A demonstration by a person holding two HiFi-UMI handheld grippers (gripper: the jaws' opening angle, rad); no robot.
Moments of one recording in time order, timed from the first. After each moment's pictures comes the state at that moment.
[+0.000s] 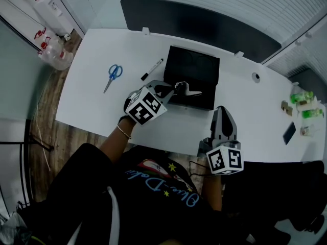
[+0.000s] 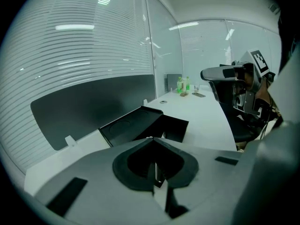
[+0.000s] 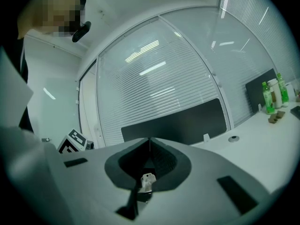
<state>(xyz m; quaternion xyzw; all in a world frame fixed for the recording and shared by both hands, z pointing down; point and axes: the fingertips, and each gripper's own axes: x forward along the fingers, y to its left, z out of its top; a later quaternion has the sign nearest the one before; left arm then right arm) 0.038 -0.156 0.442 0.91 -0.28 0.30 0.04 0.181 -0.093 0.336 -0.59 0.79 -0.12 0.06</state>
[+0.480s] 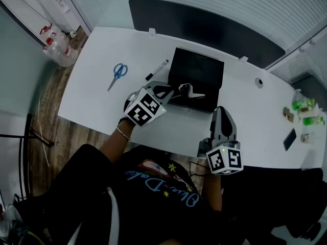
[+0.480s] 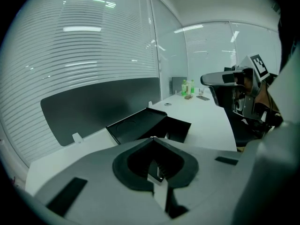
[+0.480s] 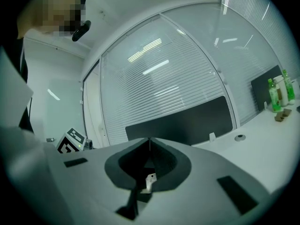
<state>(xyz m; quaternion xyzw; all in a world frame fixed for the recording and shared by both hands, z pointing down) 0.019 -0.153 0.435 0.90 -0.32 0.29 0.05 0.167 -0.098 0.336 -0.57 0.81 -0.13 0.06</state>
